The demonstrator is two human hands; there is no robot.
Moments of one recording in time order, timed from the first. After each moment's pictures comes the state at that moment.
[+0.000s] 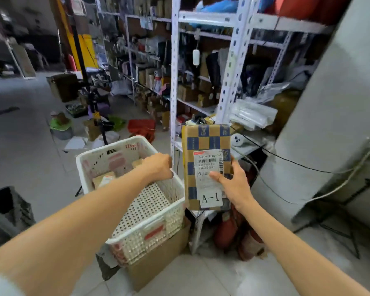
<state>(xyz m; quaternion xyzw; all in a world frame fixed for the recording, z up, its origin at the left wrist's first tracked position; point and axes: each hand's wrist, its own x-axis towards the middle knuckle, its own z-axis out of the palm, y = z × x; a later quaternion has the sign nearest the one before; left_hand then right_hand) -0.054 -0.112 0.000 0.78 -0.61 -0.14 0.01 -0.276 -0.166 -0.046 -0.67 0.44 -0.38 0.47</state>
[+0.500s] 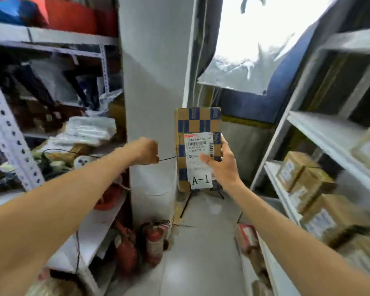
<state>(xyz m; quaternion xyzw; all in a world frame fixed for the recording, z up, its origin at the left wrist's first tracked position) -0.406 -0.268 0.097 0.51 -0.86 -0.08 0.01 -0.618 -0.169 0.050 -0.51 0.61 -0.56 0.23</state>
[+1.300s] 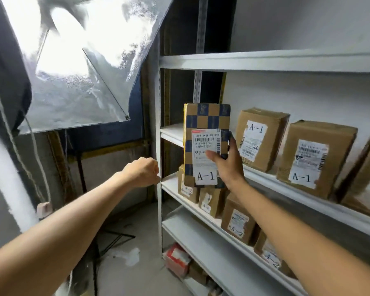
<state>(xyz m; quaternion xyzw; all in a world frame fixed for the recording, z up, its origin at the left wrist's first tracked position) -0.755 -0.385 0.152 0.14 -0.99 -0.09 0.04 -0.842 -0.180 0.137 -0.21 0.70 -0.67 -0.10</state>
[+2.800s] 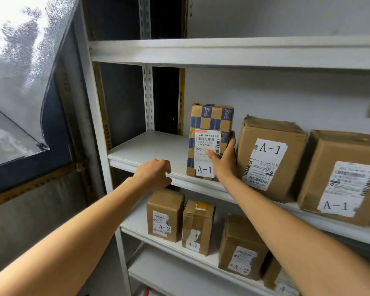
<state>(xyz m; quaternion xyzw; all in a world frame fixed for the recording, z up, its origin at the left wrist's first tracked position) -1.051 -0.437 0.138 -0.13 -0.98 -0.08 0.09 -1.085 -0.238 0.124 0.03 0.76 -0.59 -0.25</state>
